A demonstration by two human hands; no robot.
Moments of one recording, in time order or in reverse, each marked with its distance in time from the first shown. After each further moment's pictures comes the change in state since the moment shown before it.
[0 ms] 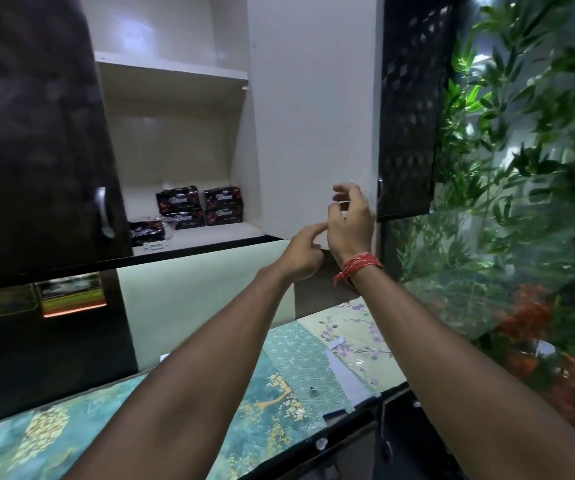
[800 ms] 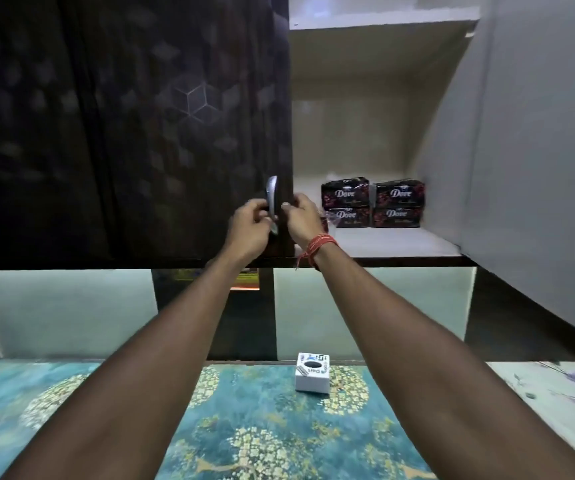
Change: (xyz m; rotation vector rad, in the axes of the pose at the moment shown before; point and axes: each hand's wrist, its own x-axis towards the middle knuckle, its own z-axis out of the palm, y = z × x) left_hand -0.078 -0.158 -0.307 0.215 0.864 -0.363; right_hand -0.068 -0.079 0.385 0.487 -0.857 0.326
